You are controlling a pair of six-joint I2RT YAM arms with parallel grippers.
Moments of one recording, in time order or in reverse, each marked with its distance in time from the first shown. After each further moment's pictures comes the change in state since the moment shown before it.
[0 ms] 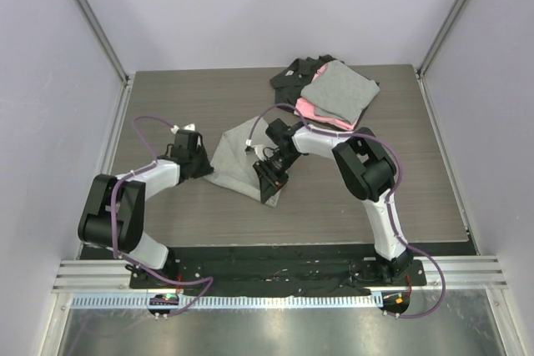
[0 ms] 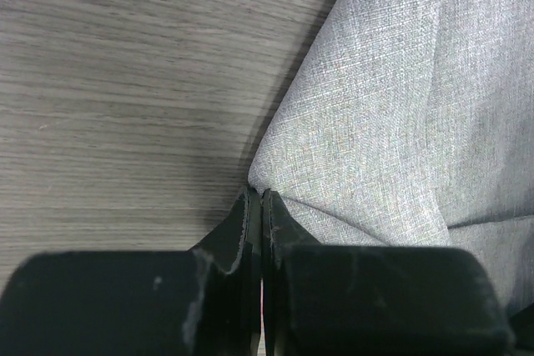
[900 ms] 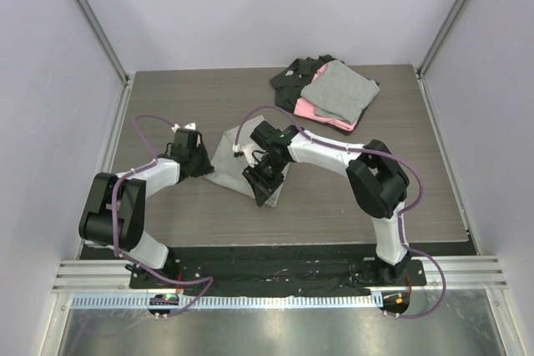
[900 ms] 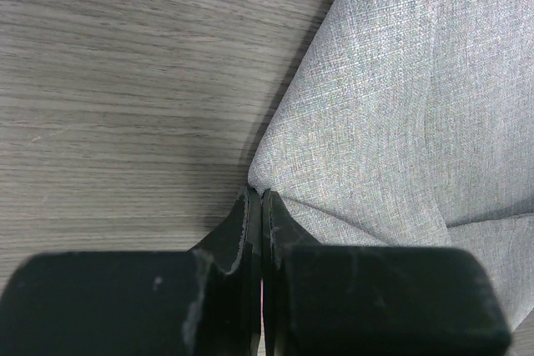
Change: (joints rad) left arm 0.005 0.016 0.016 -0.002 0.024 0.016; right arm 0.156 -0.205 -0.016 -0.015 0.325 0.082
